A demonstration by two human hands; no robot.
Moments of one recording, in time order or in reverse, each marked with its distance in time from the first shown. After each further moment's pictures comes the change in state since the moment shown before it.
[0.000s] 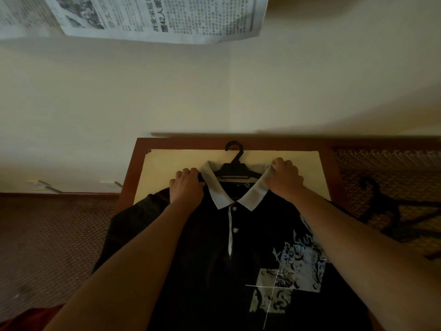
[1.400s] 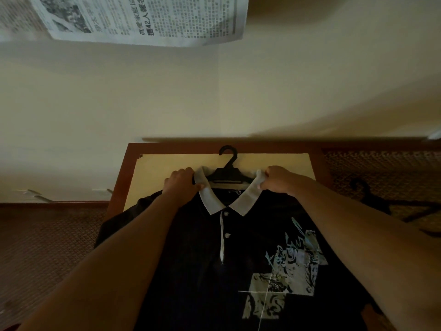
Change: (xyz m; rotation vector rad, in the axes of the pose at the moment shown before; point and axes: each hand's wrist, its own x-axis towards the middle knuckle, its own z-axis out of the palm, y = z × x) left_hand 0.022 0.000 -0.008 -0.022 -0.159 0.073; right_hand 0.009 0.009 -0.019 0.024 -0.326 -0.019
